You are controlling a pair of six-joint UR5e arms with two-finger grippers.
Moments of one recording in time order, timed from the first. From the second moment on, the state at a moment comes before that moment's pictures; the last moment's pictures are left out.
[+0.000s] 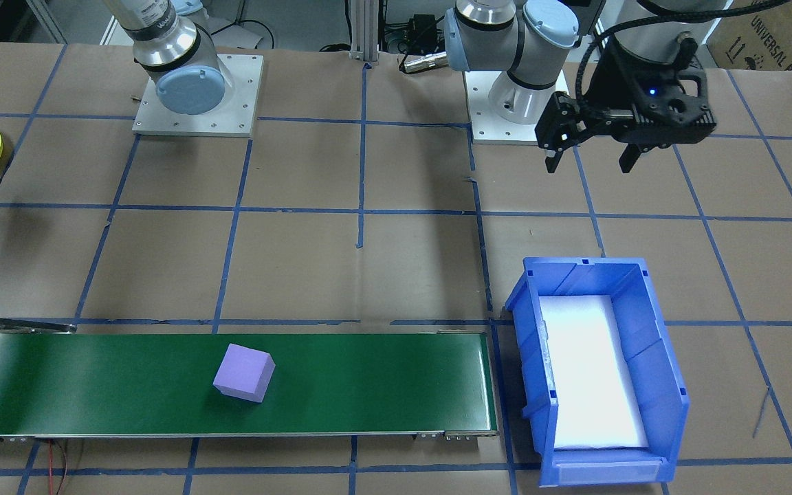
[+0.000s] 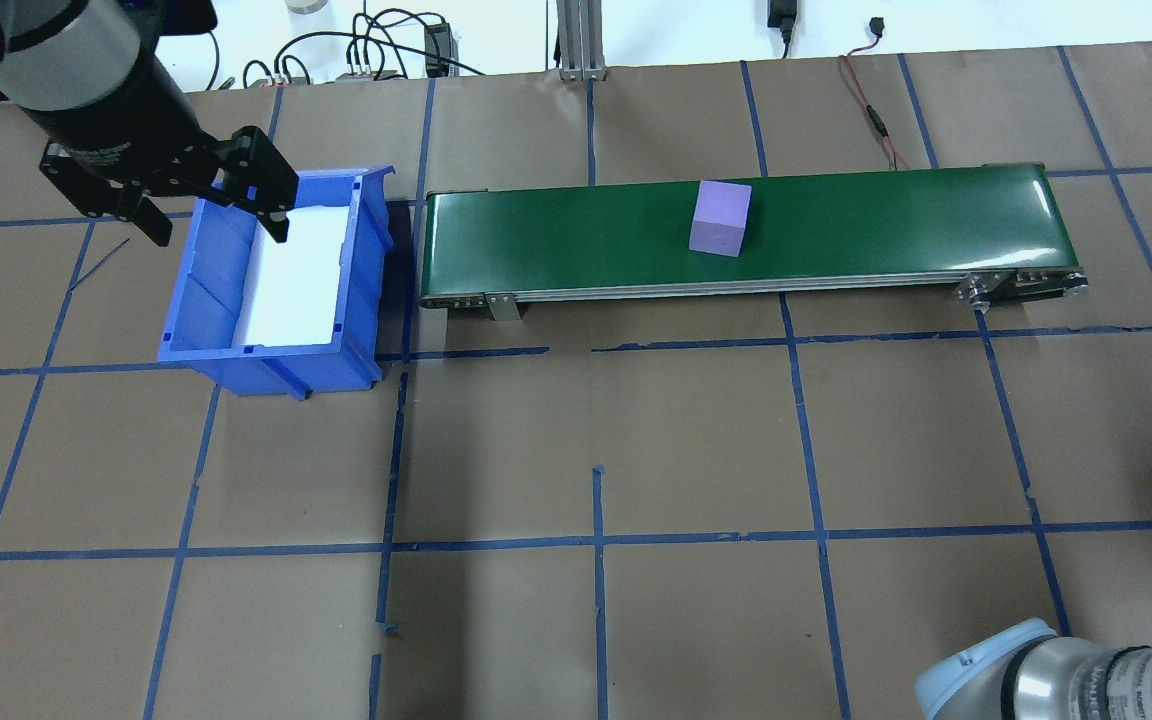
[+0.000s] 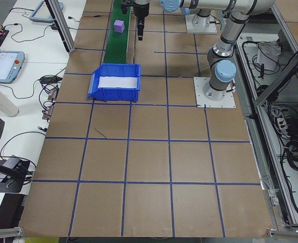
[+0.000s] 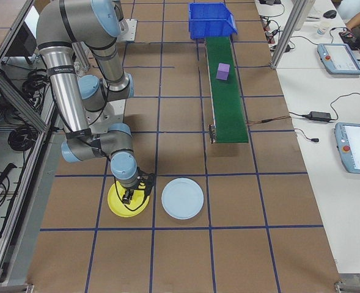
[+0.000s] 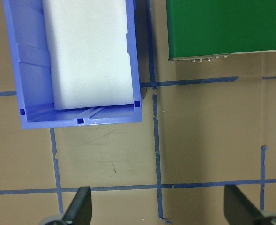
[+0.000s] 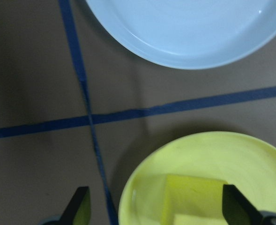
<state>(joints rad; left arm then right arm) -1.50 -1.53 -1.55 -1.59 1.60 0.05 0.42 -1.38 1.98 -2.10 -1.62 -1.05</state>
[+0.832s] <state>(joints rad) -1.53 -1.53 -1.56 -1.58 1.59 0.05 1.12 -1.43 1.82 -1.92 -1.46 -0.42</state>
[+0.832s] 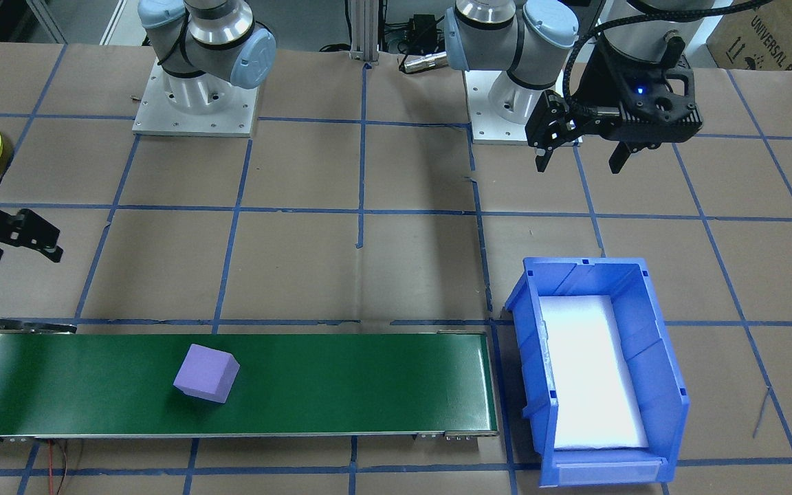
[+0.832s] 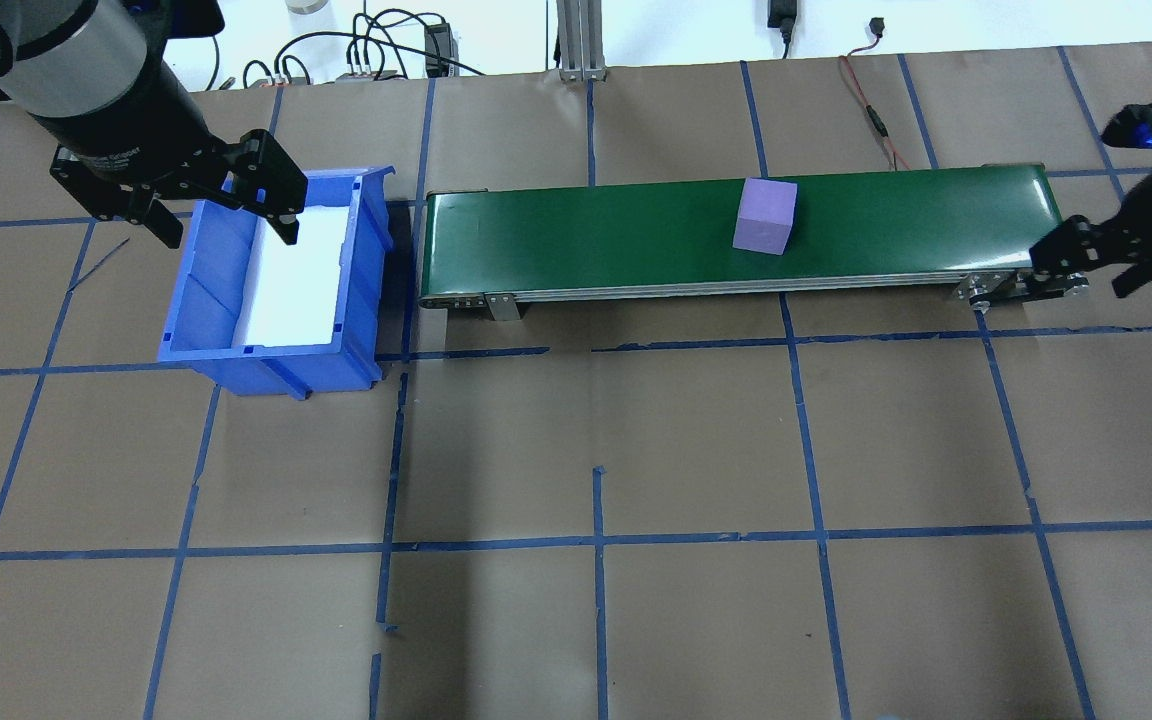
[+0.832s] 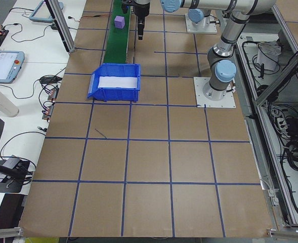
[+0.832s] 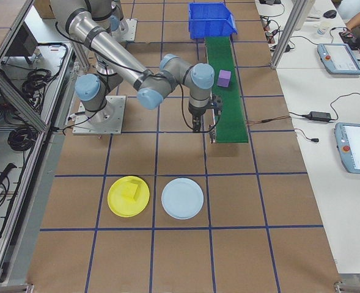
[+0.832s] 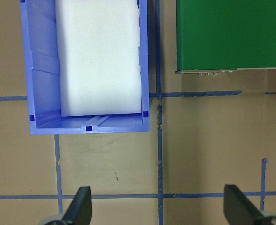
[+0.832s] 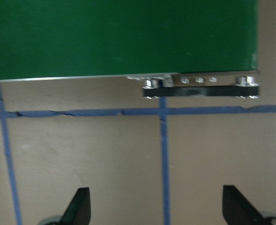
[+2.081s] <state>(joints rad) -1.53 -1.53 -1.57 -1.58 1.54 0.09 1.28 -1.21 1.67 -2.01 -1.20 0.03</state>
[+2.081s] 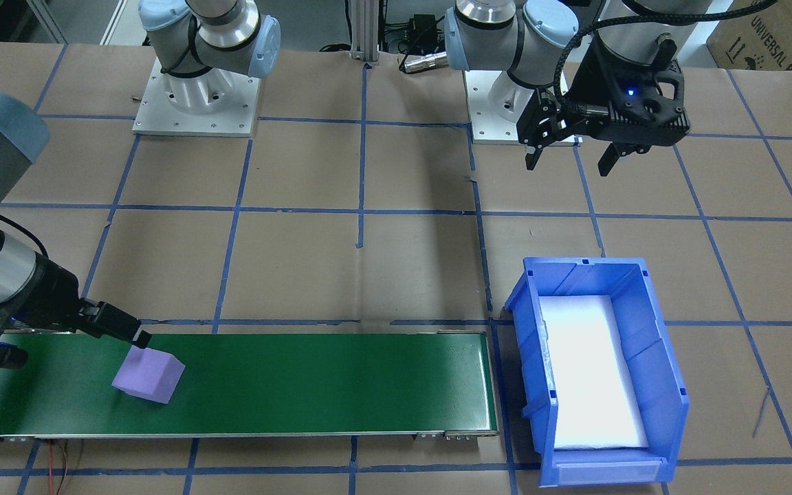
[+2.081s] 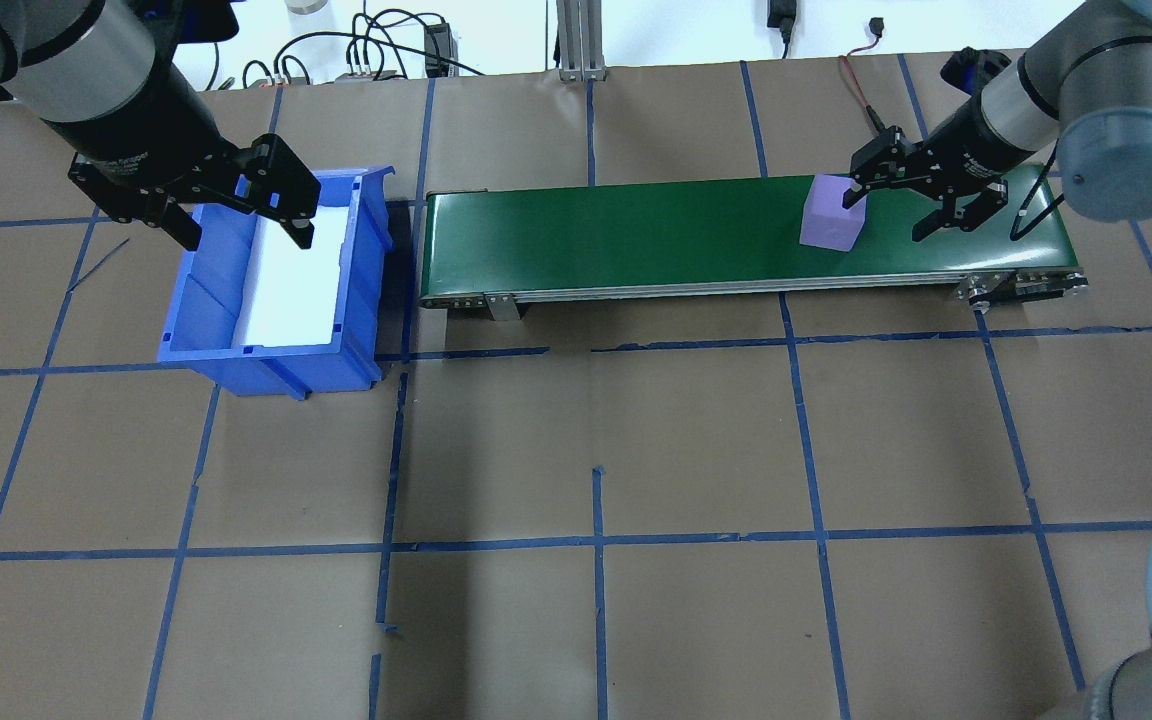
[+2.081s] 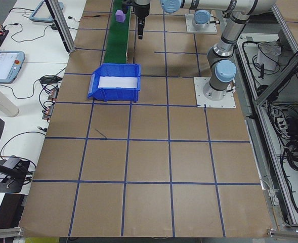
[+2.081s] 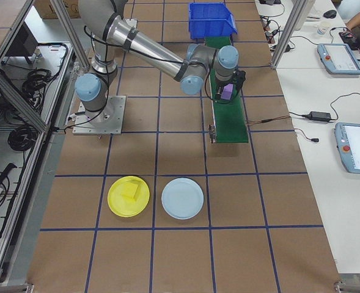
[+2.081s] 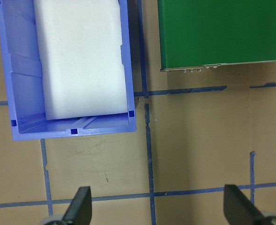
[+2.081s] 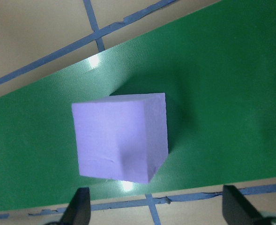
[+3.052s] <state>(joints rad) -1.53 -1.53 -1.57 -1.58 1.53 0.09 1.28 -1.06 1.60 -2.13 -1.20 0.05</state>
